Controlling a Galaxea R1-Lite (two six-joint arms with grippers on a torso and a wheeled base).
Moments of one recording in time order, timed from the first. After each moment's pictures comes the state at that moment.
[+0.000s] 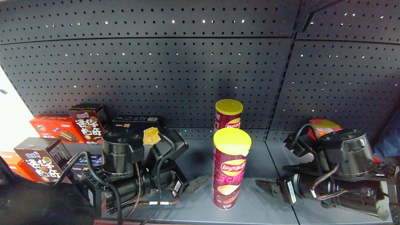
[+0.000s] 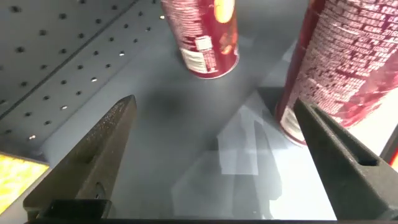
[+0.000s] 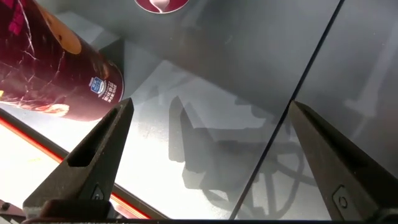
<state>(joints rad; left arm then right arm) -0.59 1.79 -0.57 -0.87 -0.19 0.28 0.64 1.55 -0.63 -0.34 -0.12 0.11</state>
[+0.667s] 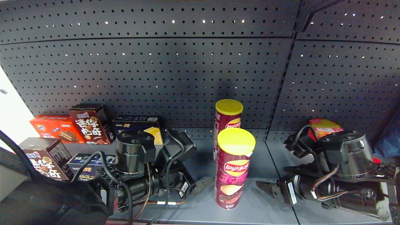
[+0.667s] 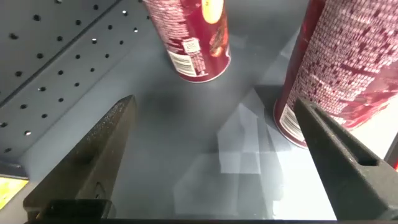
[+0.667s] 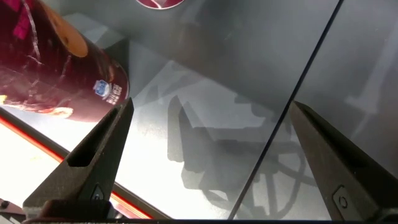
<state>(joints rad) -0.61 1.84 -0.61 -0.87 -0.19 0.28 0.64 1.55 -0.62 -0.34 -0.12 0.11</state>
